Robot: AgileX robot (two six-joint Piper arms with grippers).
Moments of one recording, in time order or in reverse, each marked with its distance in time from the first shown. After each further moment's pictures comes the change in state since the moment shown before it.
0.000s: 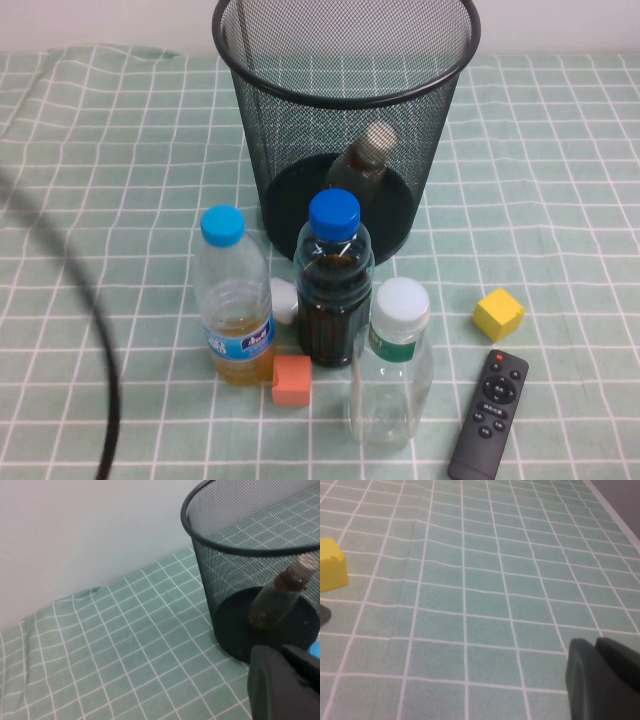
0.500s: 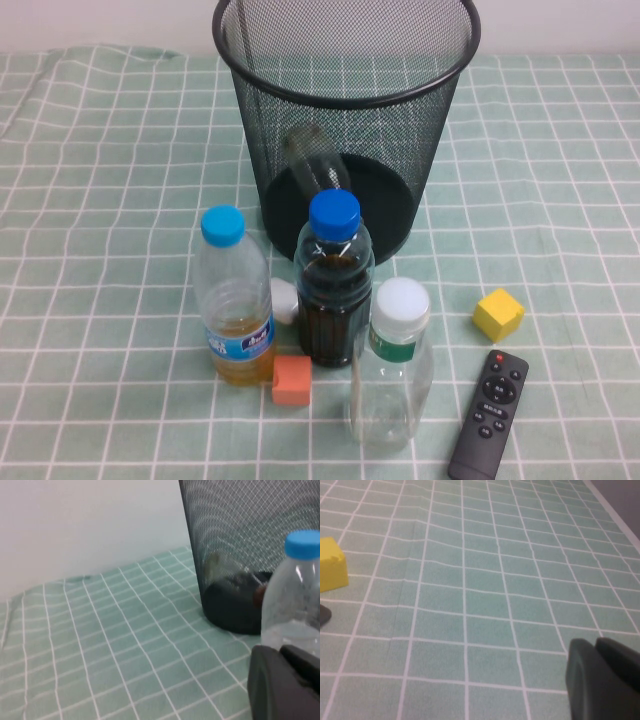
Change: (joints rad) right arm 0.000 0.000 0.000 0.000 0.000 0.000; left arm 0.000 -0.567 0.742 0.015 -0.354 -0.094
